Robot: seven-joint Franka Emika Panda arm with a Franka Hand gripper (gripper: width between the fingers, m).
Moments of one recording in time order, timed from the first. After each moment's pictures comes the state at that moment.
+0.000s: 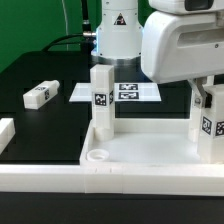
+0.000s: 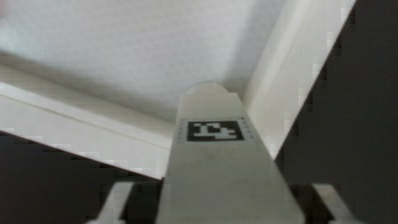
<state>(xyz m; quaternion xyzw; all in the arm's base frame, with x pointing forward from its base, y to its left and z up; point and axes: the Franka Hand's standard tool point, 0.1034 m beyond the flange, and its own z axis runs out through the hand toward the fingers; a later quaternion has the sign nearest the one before) 0.659 0.097 0.109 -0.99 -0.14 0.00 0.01</state>
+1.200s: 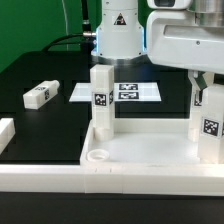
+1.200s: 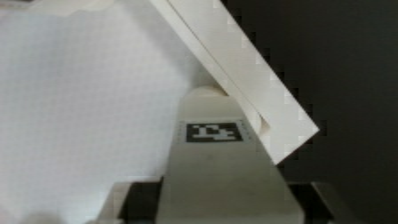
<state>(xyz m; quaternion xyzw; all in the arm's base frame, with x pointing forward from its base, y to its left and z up) 0.660 0.098 0.109 -0.92 0.38 0.01 0.04</state>
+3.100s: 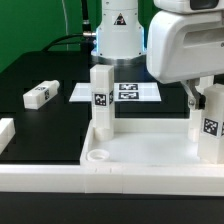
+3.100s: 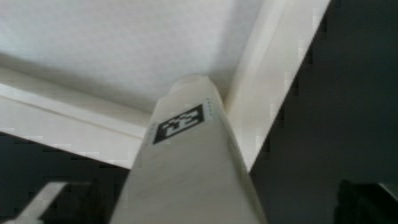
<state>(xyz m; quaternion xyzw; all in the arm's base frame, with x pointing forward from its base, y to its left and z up) 0.659 0.104 0.110 -0.99 -0.17 0.00 0.02</state>
